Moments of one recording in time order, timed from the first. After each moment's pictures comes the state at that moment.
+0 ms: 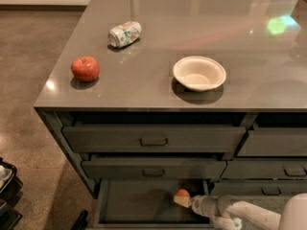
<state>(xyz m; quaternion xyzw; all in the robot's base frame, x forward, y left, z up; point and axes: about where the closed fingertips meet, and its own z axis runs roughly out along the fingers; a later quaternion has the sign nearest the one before) 0.489 -0.166 0.174 0.04 0.92 0.32 0.22</state>
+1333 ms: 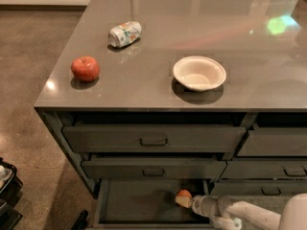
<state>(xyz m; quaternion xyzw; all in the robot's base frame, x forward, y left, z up) 0.491 -0.166 0.172 0.04 0.92 0.32 0.23</state>
